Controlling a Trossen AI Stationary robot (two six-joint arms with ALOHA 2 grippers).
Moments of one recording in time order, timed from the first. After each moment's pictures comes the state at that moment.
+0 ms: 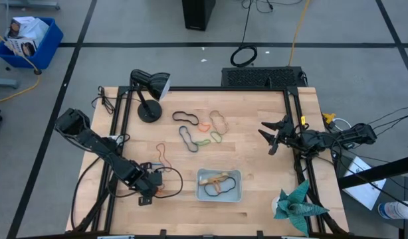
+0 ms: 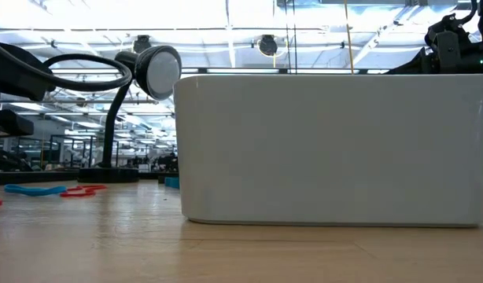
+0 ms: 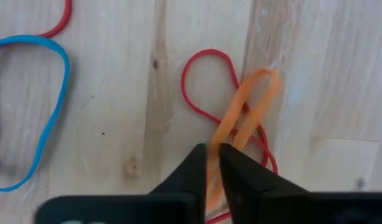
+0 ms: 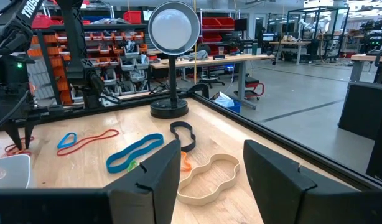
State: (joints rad) left arm -0.69 1.49 0.68 -0.50 0.01 -0.81; right arm 0.21 0.10 0.02 0.07 0.66 0.06
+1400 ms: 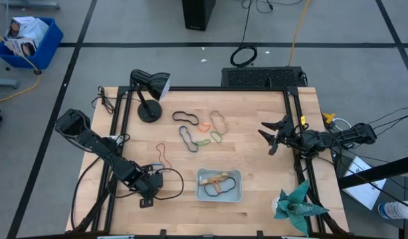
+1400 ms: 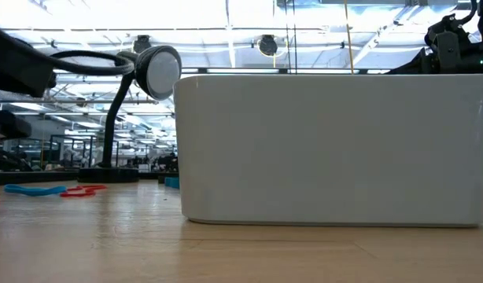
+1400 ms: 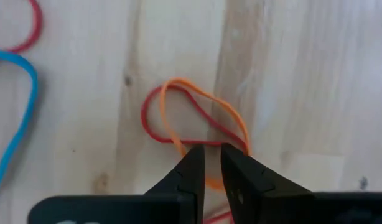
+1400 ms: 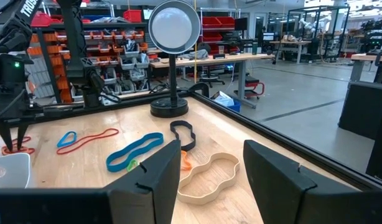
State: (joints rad) left arm -0.69 1.49 0.68 -0.44 0.01 -0.84; right arm 0.21 0.11 0.02 0.07 0.66 0.06
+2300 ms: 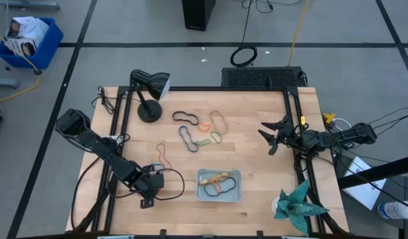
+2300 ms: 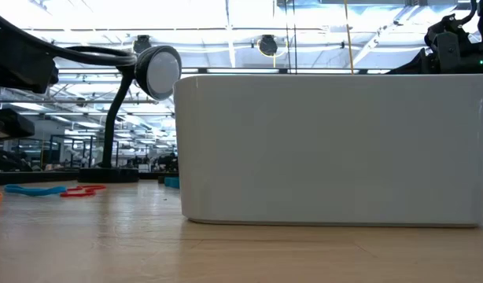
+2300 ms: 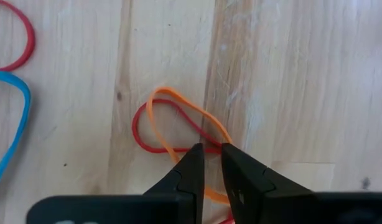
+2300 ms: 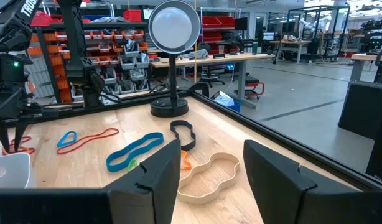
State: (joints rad) left arm -0.69 1.49 0.68 -0.41 0.00 -0.83; right arm 0.21 0.11 0.02 0.07 0.66 0.06
